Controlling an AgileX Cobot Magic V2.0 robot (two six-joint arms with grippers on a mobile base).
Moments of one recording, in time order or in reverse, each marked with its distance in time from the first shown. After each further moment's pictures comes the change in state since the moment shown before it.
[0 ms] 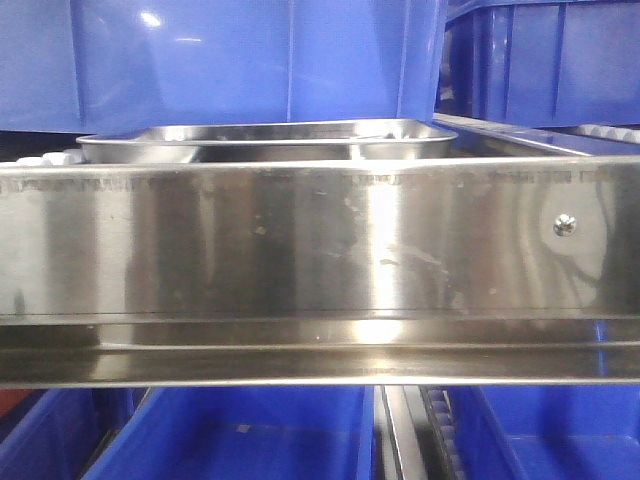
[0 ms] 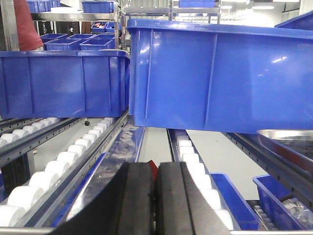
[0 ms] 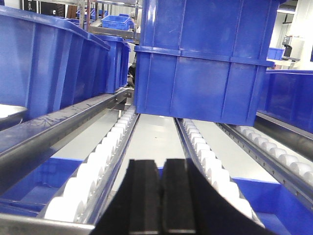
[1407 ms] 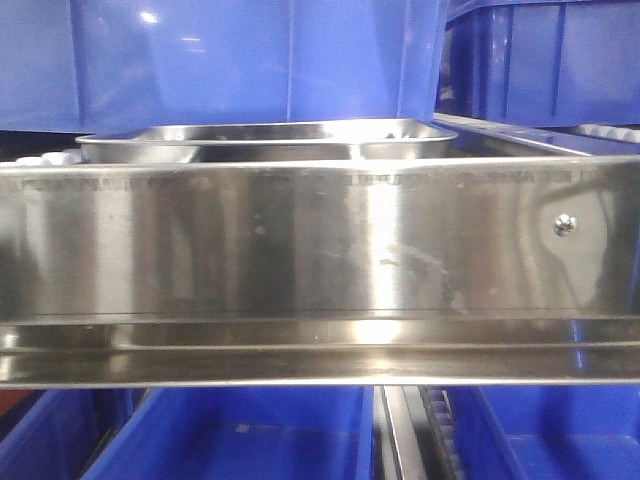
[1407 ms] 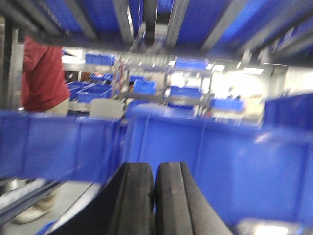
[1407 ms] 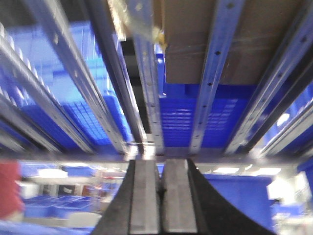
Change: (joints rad) left arm 0.000 -0.003 -0.225 -0.090 0.006 -0.032; right arm 0.000 -0.002 -0.032 0.000 -0.608 0.166
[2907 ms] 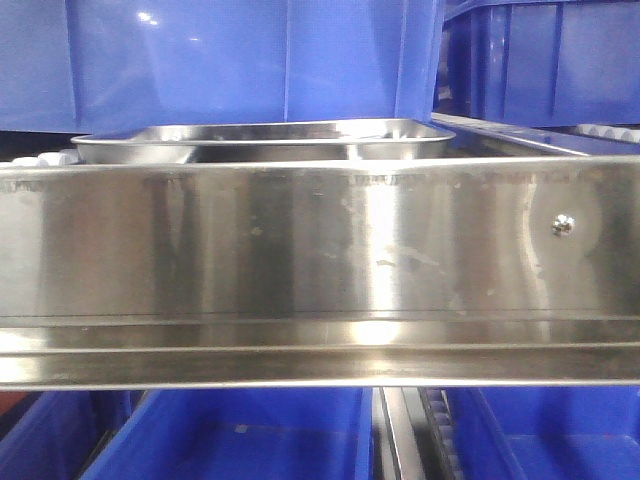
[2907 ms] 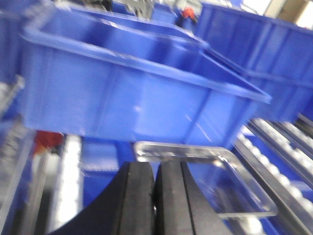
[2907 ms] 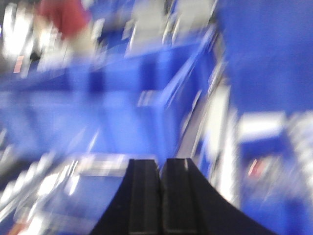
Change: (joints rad) left arm 0.000 0.493 -0.663 -0.294 0.775 0.026; right arm 0.178 0.555 -0.929 0.297 1.310 -0.072
